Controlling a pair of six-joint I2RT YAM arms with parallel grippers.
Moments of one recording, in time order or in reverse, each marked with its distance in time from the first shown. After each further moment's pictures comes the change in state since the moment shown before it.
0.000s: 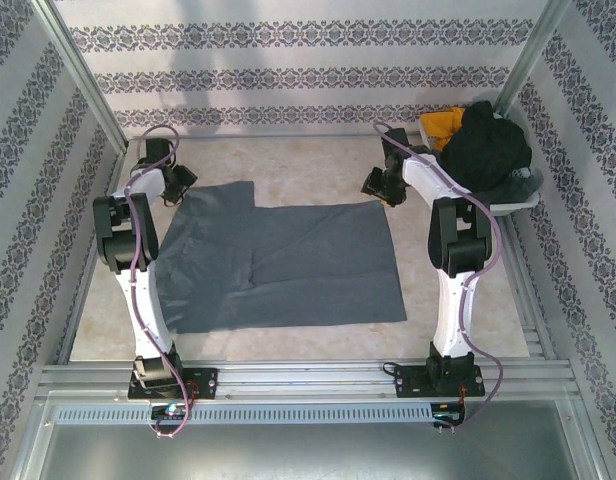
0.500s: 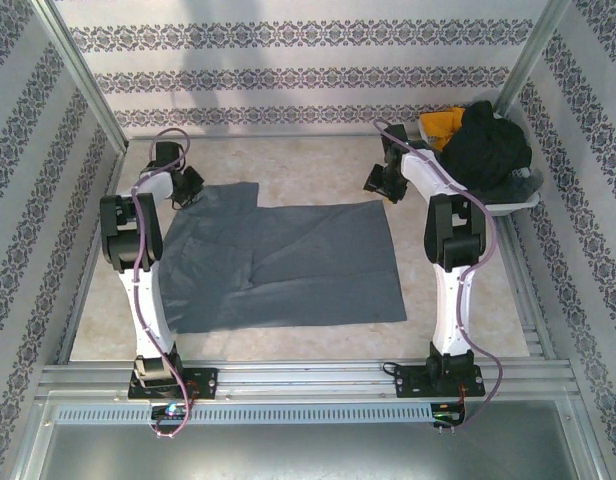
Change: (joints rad) left arm -0.038 -0.050 -0.105 0.045 0.055 0.009; right arm -0.005 0.100 0.142 -0.082 0.058 -0.006
